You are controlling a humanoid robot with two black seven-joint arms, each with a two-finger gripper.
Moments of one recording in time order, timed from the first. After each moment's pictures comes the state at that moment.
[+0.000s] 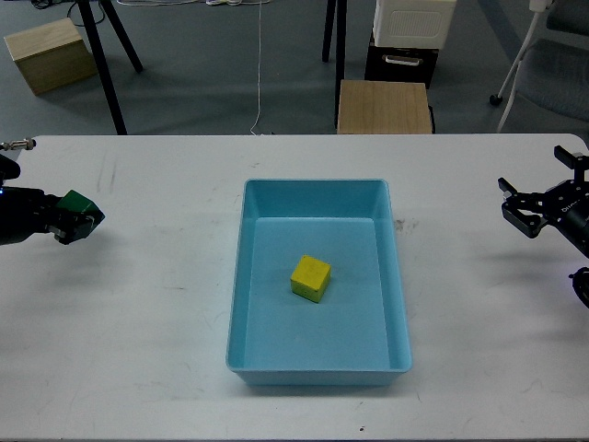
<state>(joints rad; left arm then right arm) -0.87 0.79 -0.41 -0.98 1.98 -0.28 -0.49 0.56 -0.83 0.40 1.22 0.93 0.40 0.16</state>
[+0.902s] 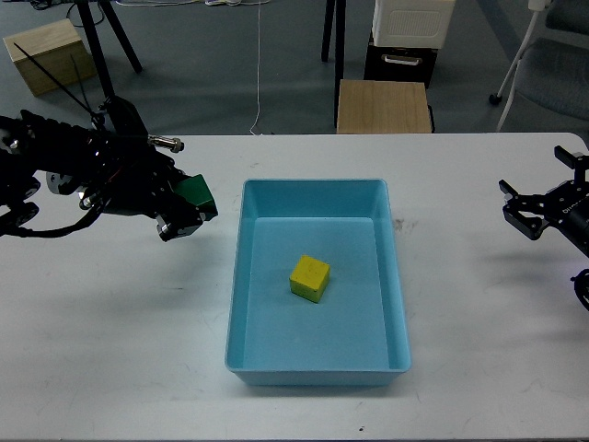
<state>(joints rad) -1.19 0.61 -0.23 -1.28 2.18 -0.48 -0.49 0.56 -0.83 0.40 1.22 0.90 0.40 0.16</state>
